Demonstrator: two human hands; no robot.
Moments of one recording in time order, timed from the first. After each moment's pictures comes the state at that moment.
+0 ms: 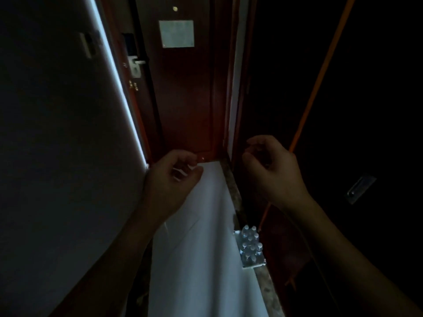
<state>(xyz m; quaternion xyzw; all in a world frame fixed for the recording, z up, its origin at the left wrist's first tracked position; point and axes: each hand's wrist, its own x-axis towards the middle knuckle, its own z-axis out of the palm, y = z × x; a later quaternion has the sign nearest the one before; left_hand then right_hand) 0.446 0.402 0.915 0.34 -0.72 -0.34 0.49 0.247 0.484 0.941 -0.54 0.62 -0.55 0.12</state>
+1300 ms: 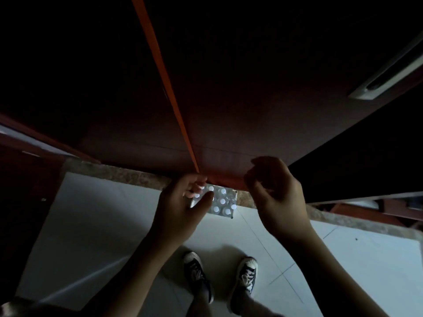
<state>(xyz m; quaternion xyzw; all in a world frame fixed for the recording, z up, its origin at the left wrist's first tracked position) 0.031 0.085 0.585 -0.01 -0.84 -0.54 -0.03 0.027 0.279 0.624 0.10 0.82 -0.57 0.01</state>
